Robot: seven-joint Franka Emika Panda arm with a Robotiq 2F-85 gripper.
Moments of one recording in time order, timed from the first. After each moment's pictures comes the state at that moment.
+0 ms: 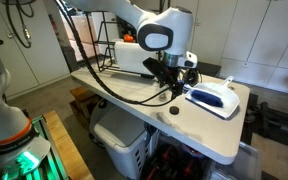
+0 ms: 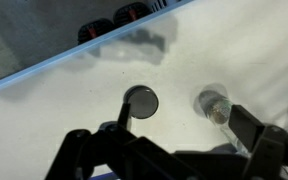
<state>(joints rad) -0.31 0.33 -0.25 -1.85 0.27 2.14 -0.46</state>
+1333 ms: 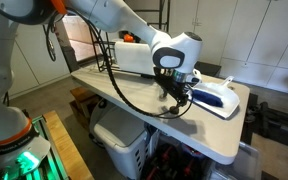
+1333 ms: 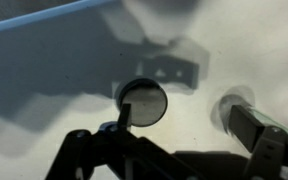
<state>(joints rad) -0.44 0.58 -0.10 -1.65 0.28 2.13 -0.57</state>
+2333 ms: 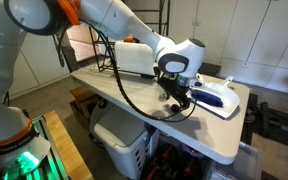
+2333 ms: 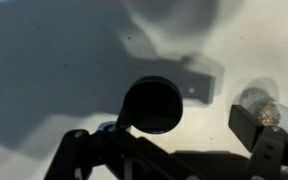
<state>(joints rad) -0.45 0.67 -0.09 -1.55 0.27 2.11 -0.55</state>
